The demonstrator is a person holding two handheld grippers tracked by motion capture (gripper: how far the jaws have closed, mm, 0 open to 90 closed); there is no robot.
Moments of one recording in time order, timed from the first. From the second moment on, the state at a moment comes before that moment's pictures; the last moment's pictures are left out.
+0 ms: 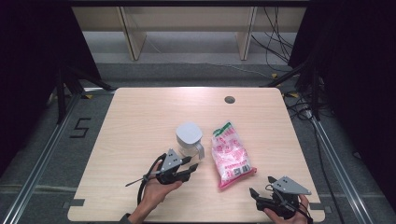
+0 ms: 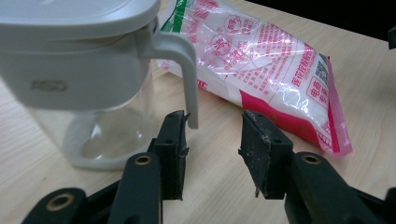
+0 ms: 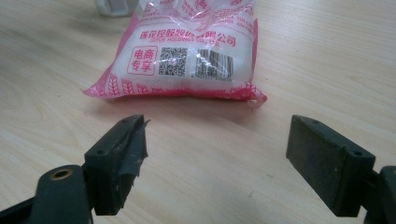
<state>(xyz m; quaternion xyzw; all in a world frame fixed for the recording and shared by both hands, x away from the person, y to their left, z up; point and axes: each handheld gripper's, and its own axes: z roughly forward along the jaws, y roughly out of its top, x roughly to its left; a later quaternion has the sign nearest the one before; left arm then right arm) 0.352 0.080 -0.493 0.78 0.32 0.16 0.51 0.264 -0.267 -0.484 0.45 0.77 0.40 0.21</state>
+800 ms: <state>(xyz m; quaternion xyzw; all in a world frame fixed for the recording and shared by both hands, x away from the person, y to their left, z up) 0.381 0.060 -0.509 0.79 0.32 0.19 0.49 0.264 -0.264 -0.487 0.44 0.78 0.40 0.21</state>
